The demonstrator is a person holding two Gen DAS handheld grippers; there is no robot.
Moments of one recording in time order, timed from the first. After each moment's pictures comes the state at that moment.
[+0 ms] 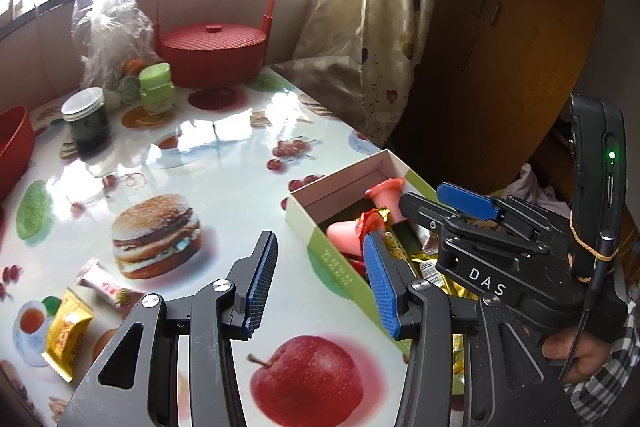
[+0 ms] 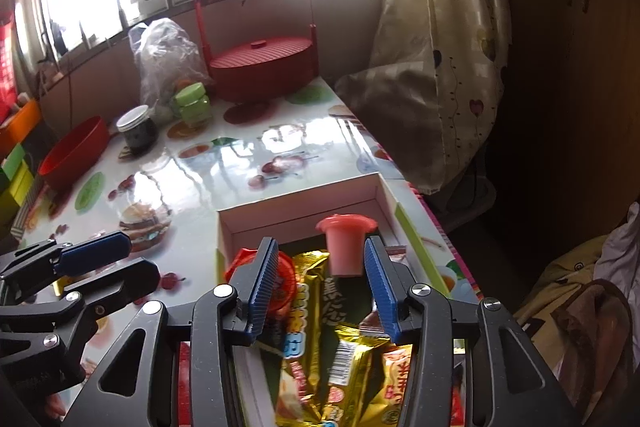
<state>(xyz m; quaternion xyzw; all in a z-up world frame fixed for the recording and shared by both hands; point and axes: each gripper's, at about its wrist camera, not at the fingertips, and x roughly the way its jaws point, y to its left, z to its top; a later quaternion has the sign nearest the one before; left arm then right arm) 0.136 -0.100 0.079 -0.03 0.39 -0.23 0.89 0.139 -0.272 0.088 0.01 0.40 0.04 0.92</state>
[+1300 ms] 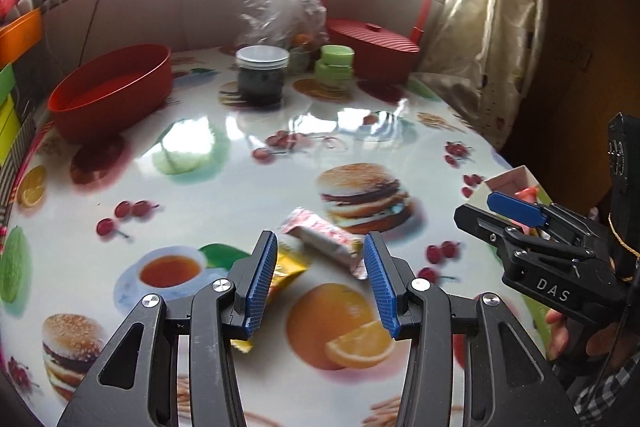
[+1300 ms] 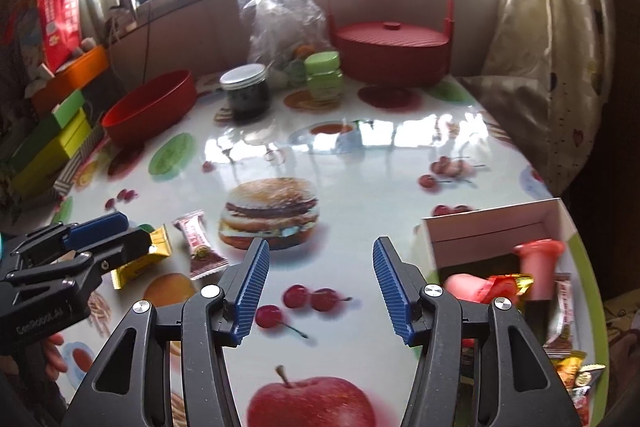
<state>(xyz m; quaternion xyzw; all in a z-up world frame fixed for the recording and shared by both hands) 0.125 0.053 0.050 -0.07 0.40 -0.07 0.91 0.157 -0.139 0.067 -0.02 0.42 0.18 0.89</state>
